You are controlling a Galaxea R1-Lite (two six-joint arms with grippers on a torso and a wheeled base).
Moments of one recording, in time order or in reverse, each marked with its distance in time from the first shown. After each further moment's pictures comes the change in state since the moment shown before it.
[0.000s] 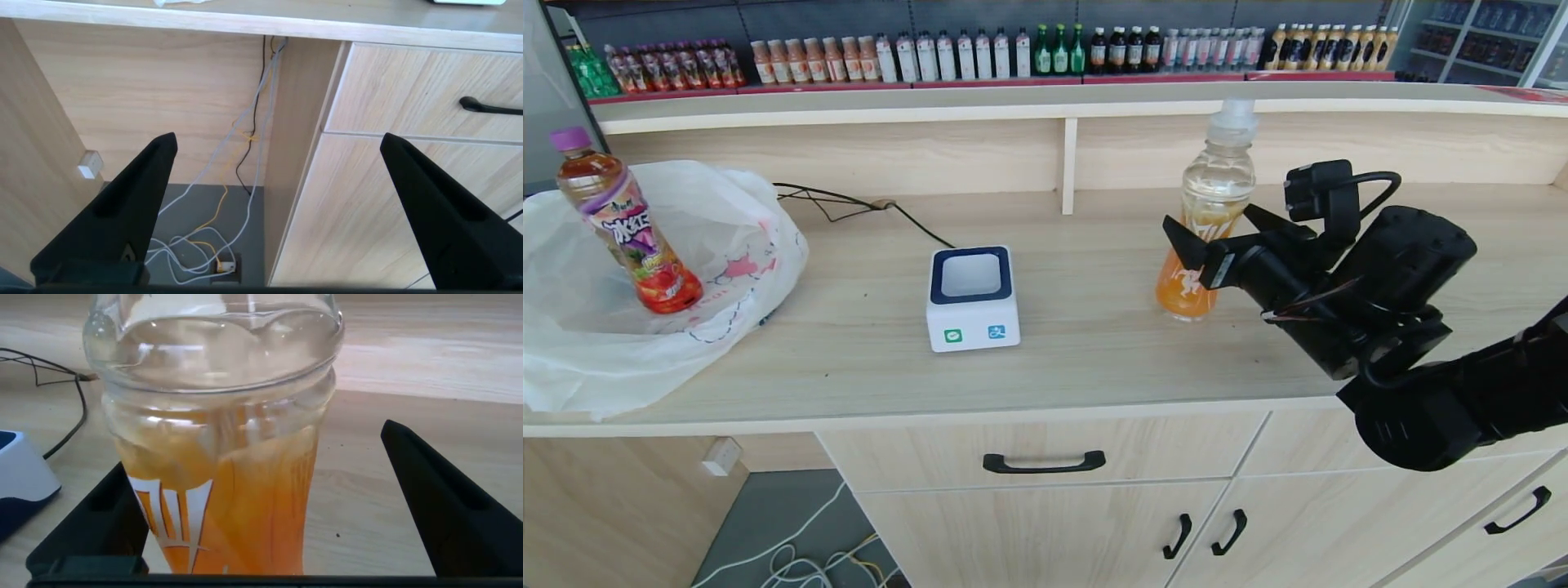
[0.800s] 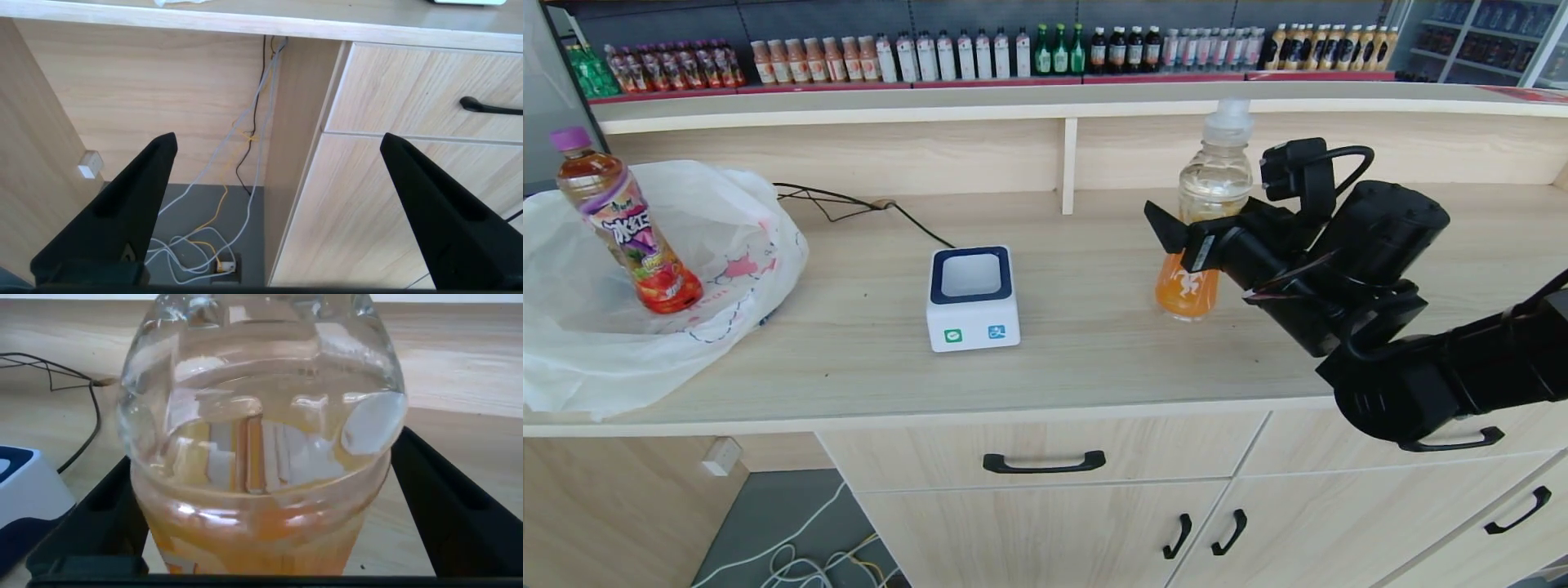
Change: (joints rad) left arm 0.000 0.000 0.000 0.000 0.000 0.000; right arm 0.026 0.022 -0.126 0.103 0.006 -0.006
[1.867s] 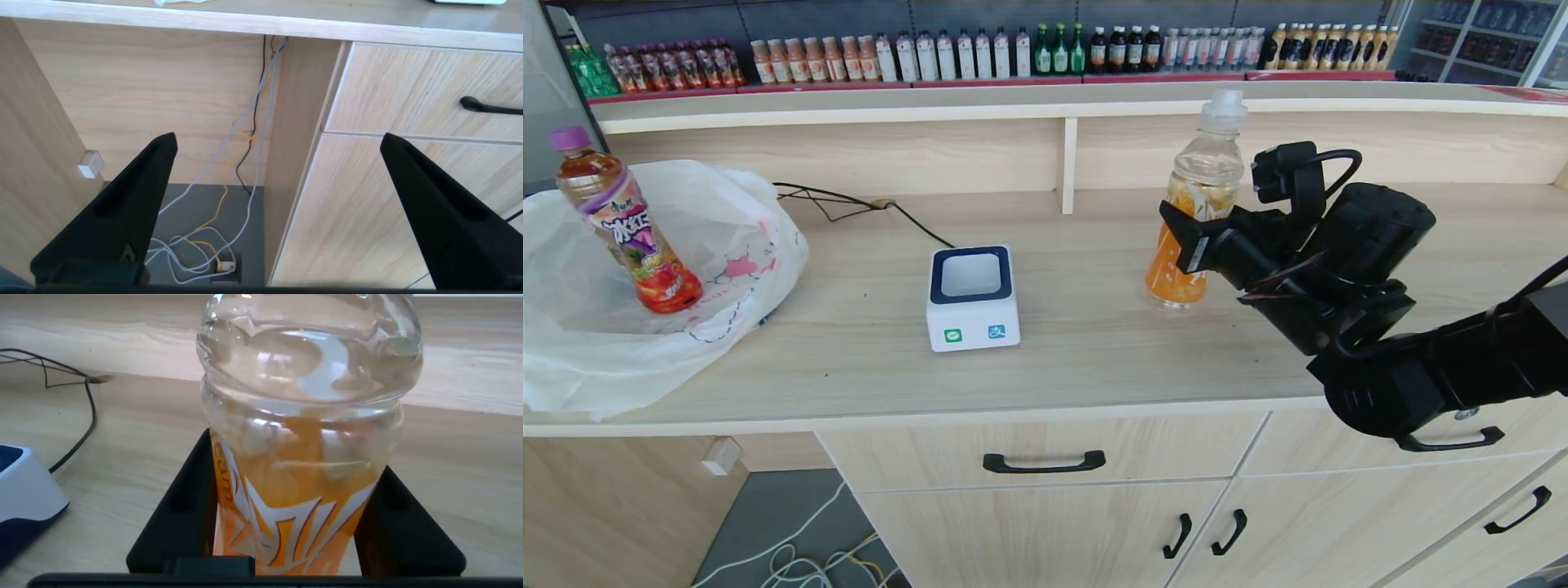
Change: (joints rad) left arm 0.000 0.000 0.000 0.000 0.000 0.000; right arm -0.001 0.017 -0.021 0.001 0.001 -0.006
